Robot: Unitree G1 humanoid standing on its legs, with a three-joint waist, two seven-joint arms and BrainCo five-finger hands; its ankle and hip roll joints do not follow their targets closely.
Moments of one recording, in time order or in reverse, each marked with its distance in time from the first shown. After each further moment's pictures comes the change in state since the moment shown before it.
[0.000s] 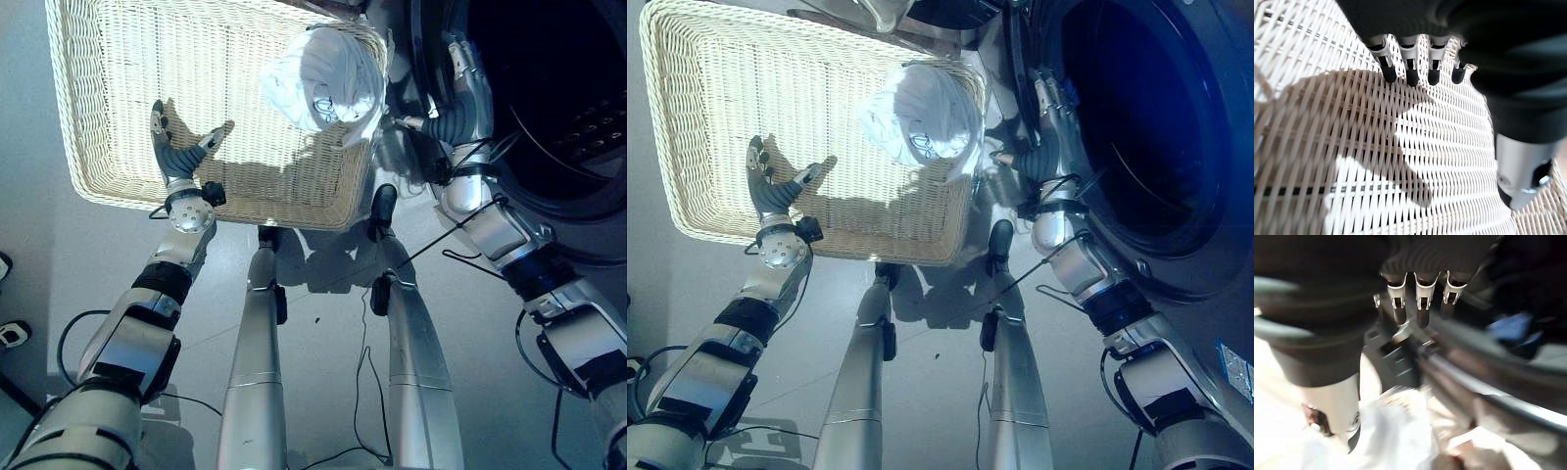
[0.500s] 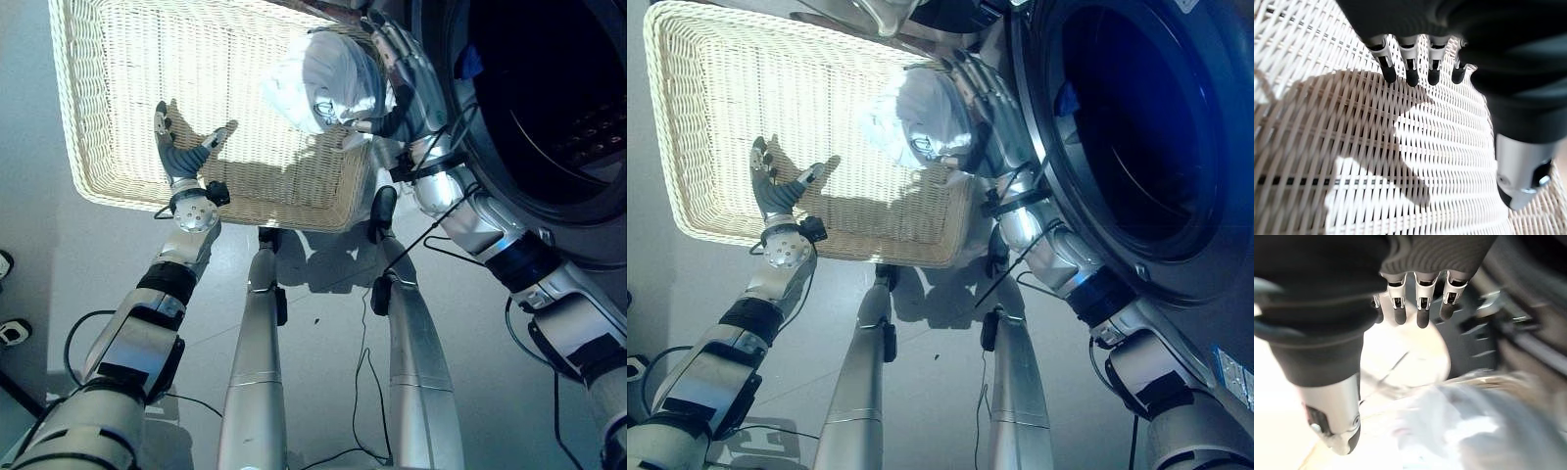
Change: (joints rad) left arm -0.016 -0.034 0.002 -0.017 0.002 0.023 -0.002; right arm -0.149 0.021 0.135 -0.060 -0.134 -0.021 0.073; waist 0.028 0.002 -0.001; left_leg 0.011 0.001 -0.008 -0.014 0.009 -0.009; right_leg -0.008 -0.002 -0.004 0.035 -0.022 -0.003
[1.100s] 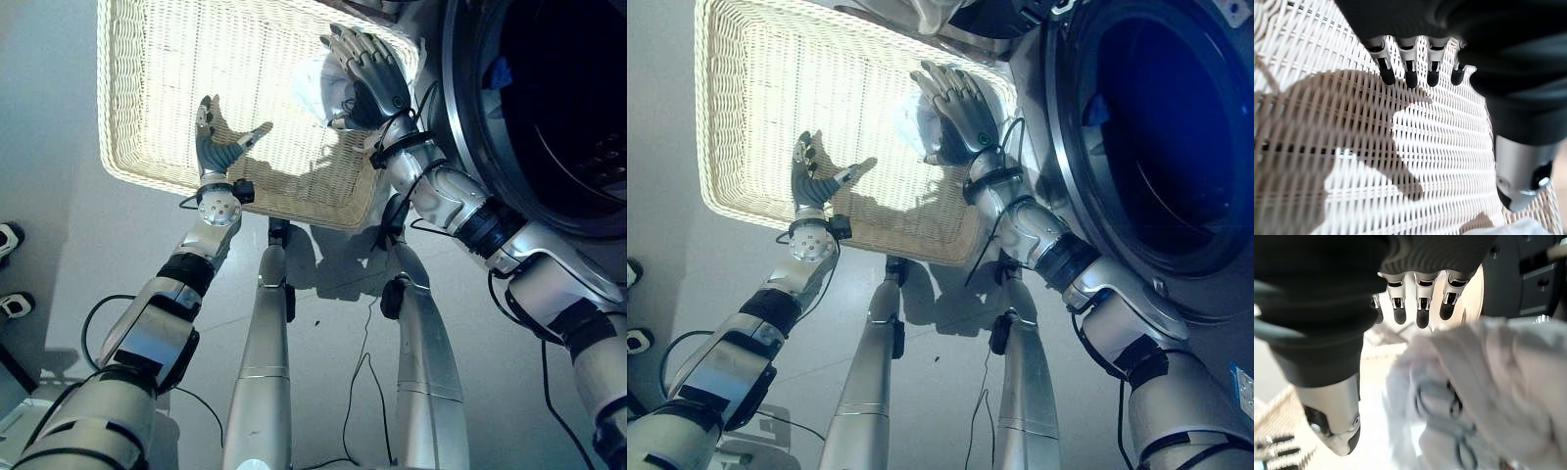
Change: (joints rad) left arm -0.062 -0.046 -0.084 0.034 0.019 0.018 -0.059; right arm -0.202 0.076 0.232 0.307 -0.018 0.159 0.049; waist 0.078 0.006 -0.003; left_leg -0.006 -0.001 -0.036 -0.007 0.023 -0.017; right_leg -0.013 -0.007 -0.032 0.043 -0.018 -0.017
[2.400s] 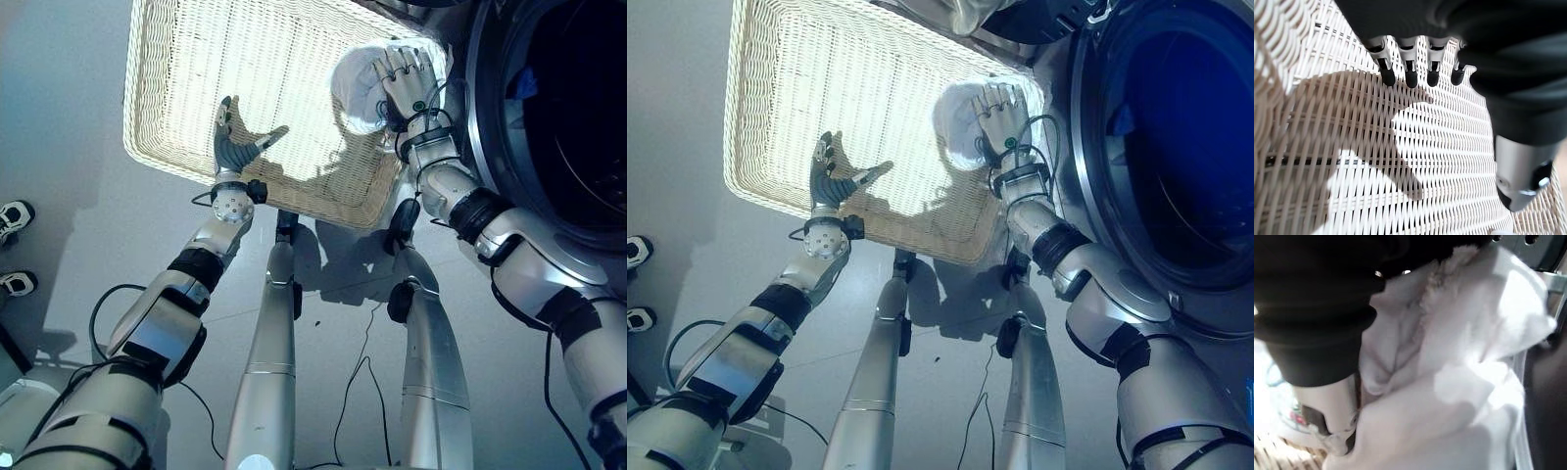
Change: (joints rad) left arm -0.055 -0.015 -0.106 0.041 -0.023 0.008 0.016; right arm -0.102 0.064 0.126 0.410 -0.364 0.308 0.123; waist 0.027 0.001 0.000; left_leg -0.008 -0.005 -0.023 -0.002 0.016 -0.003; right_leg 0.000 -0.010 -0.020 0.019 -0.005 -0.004
